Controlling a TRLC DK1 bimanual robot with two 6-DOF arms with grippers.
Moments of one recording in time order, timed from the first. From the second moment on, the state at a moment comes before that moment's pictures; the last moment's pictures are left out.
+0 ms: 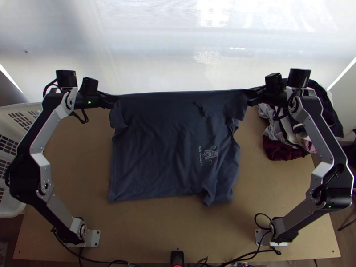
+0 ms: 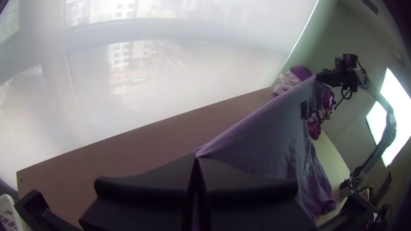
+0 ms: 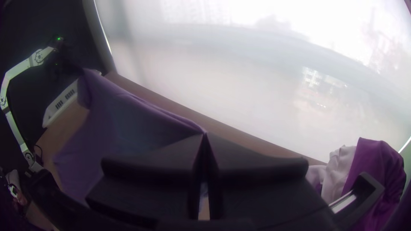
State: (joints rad) left arm 0.06 1.83 1.66 -0.54 0.64 0.26; right arm -0.01 1.75 1.60 -0.44 -0.56 -0.25
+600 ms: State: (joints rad) left arm -0.01 2.13 1.87 -0.54 0.51 0.24; right arm -0.02 2.09 1.84 -0.43 -0.44 -0.27
